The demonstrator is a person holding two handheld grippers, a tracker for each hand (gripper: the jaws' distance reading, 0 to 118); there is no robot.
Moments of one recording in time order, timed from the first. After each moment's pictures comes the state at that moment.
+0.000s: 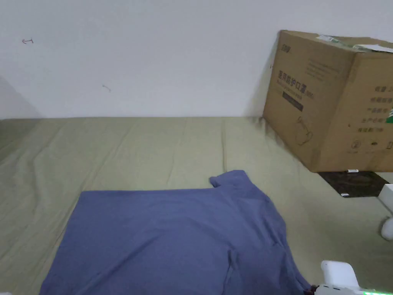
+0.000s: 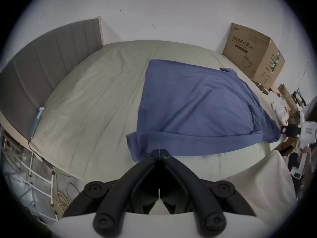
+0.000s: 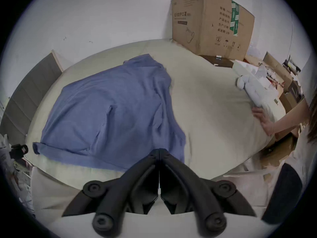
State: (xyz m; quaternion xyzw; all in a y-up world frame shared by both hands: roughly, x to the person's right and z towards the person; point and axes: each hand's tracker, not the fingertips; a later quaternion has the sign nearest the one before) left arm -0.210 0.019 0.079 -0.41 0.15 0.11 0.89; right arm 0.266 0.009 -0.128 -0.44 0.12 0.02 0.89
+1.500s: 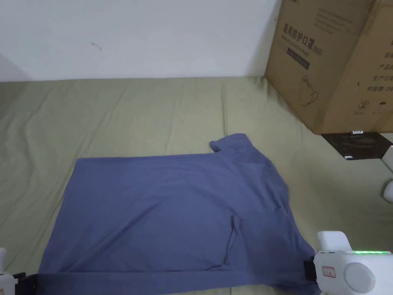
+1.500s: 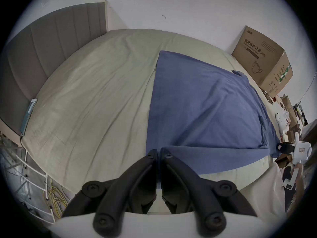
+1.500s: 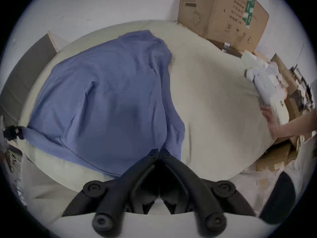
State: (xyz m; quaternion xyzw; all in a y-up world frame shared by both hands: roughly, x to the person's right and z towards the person) left arm -0.266 -0.001 0.037 -0.44 0.16 0.16 0.87; right arm 0.276 -0.032 -0.179 -0.50 0.11 0.05 0.86
